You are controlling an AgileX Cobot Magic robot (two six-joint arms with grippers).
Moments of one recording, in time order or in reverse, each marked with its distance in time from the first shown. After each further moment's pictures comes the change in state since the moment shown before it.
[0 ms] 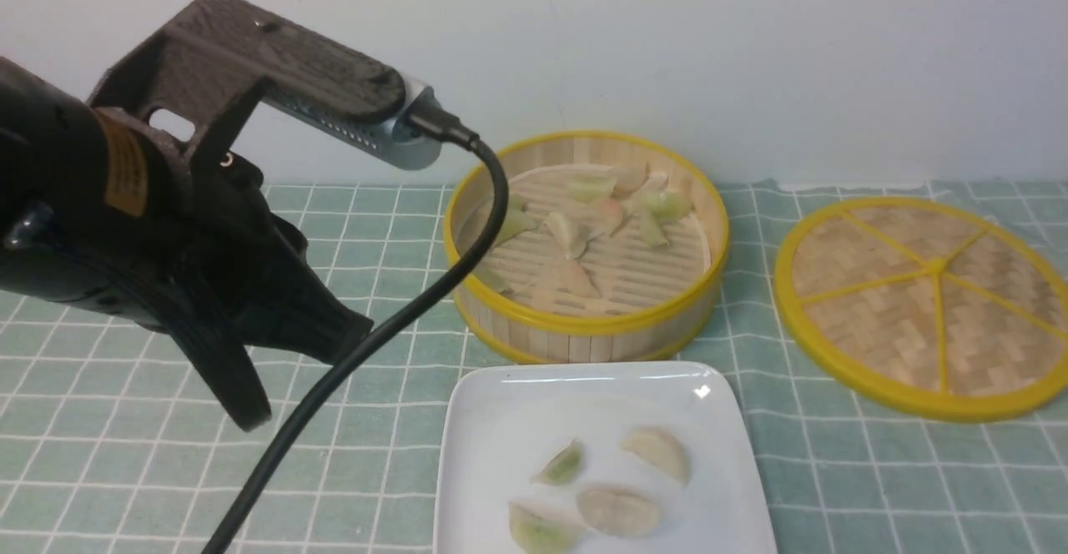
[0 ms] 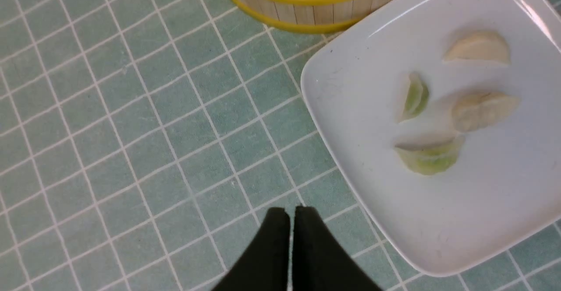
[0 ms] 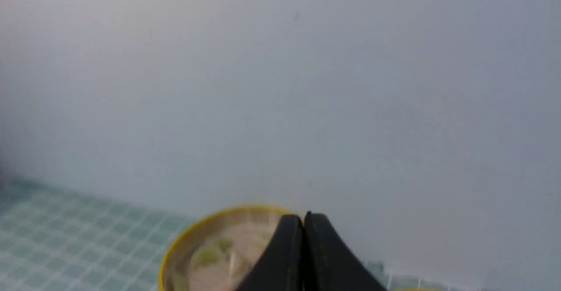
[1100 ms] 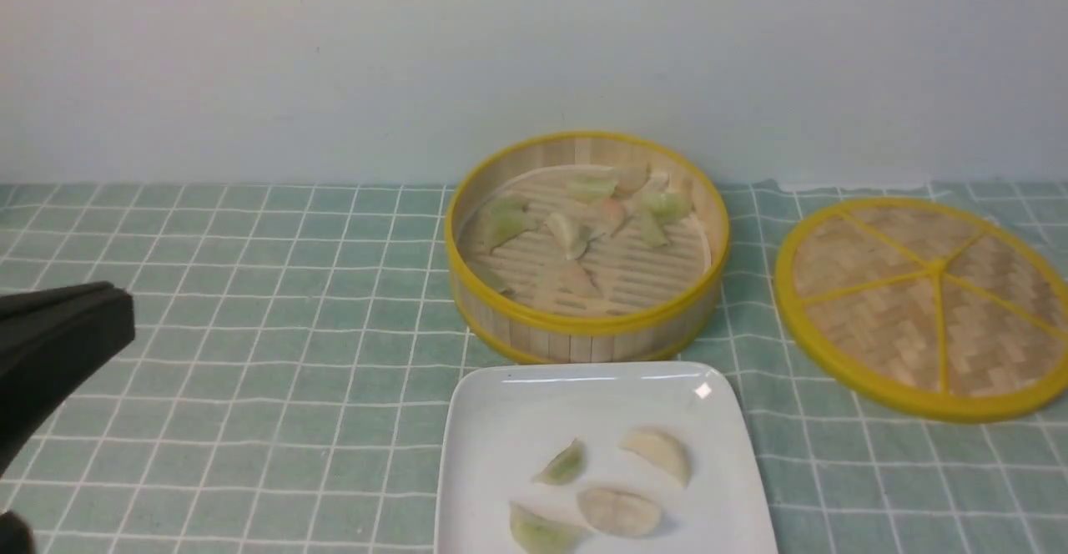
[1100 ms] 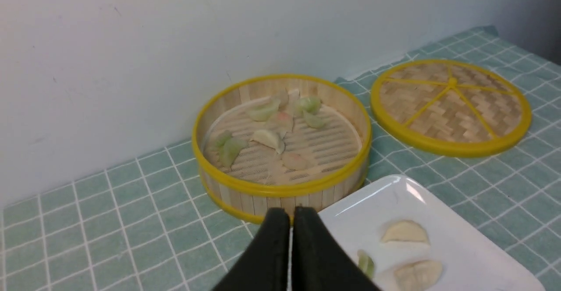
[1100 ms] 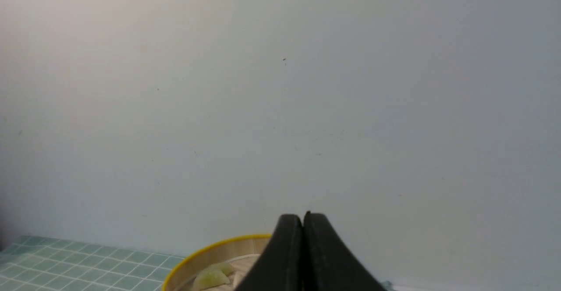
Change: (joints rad) right arm 0.000 -0.434 0.418 -0.082 -0.146 0.117; left arm -0.001 -0.705 0.509 0.001 -0.505 -0.021
